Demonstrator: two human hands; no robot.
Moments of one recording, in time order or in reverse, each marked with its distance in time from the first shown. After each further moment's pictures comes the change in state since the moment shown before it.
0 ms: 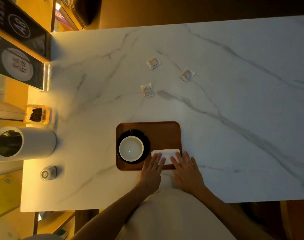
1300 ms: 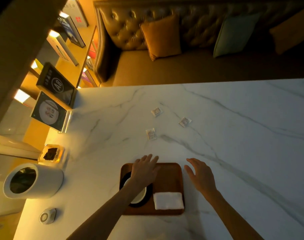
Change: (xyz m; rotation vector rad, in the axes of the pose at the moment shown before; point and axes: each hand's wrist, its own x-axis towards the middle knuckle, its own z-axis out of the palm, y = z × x) left_hand 0.043 -0.053 -0.182 -0.048 0.310 -0.128; right_hand 0.079 0.052 -0.129 0.384 0.395 0.198
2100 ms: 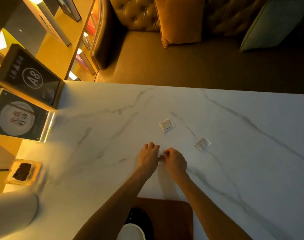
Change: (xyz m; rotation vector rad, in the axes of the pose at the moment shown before) left_hand 0.219 -0.073 0.020 -0.251 0.022 -0.188; right_hand 0.237 -0.095 0.098 0.136 -0.183 0.198
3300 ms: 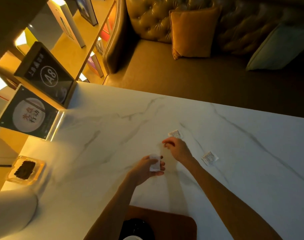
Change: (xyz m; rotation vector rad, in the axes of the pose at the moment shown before) left_hand -0.012 -0.052 -0.025 -1.780 -0.436 -0.373; right_hand 0.068 -0.051 -0.035 0.199 -0.165 -0.246
